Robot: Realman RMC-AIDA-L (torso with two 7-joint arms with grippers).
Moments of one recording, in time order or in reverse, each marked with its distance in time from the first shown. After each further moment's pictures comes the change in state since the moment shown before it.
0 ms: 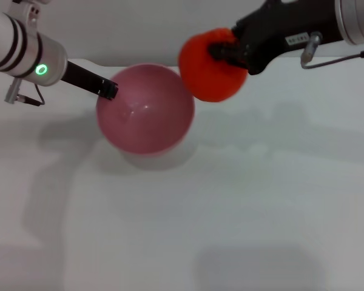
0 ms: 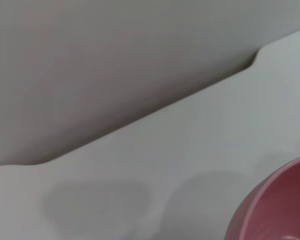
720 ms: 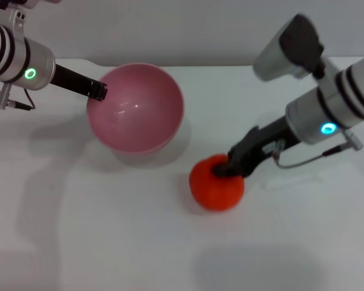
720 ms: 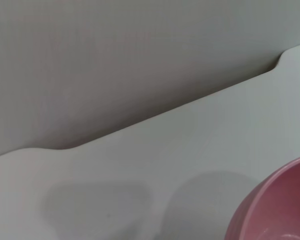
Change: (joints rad) left arm 0.030 0.003 -0.031 -0.004 0.000 -0.022 -0.012; right arm 0.152 -0.002 -0.051 0.781 -0.025 0.101 -0.140
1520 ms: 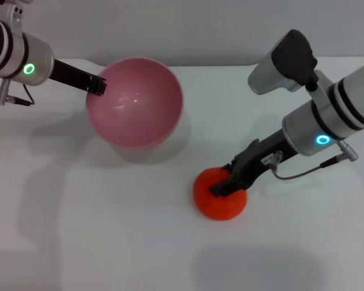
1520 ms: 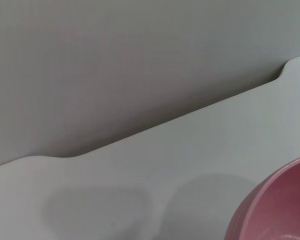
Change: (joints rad) left arm -0.008 0.002 -0.016 -0.002 0.001 -0.010 0.000; right arm 0.035 0.001 -0.004 0.123 -0.011 0.040 -0.016
